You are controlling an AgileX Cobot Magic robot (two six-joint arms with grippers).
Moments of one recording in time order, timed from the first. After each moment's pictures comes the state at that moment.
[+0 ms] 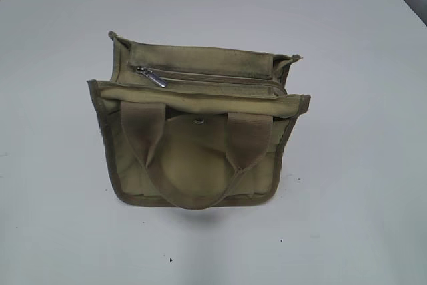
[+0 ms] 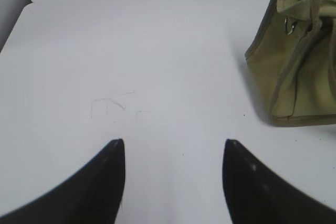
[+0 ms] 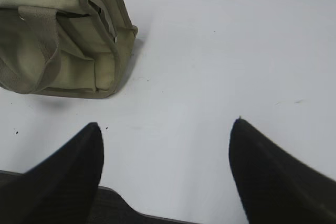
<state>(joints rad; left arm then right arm) -0.06 -0.01 -0.52 -0.01 1.06 0.05 -0.02 -0.01 -0.48 0.29 1.08 -0.26</state>
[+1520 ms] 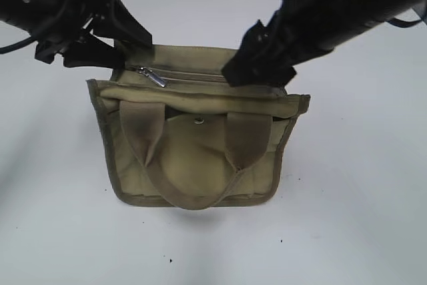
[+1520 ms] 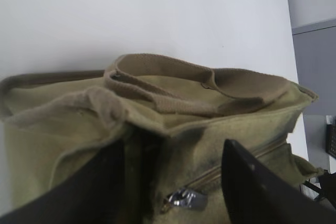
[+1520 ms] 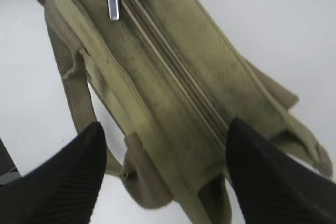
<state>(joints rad) -0.29 1.59 -1.17 -0.82 0.80 0.23 0.53 1.43 -1.11 0.40 0.66 -0.71</state>
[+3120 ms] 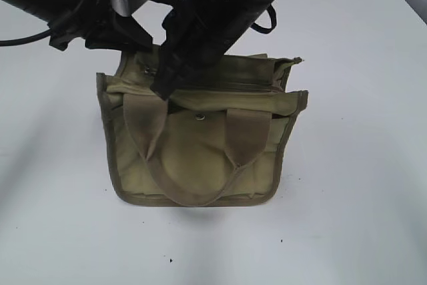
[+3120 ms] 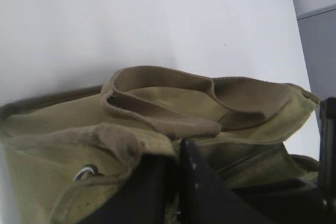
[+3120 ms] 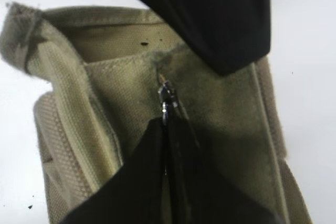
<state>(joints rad) -0.31 1.70 -1.30 -0.78 0.84 0.26 0.67 1.91 -1.52 0.31 0.71 -0.76</state>
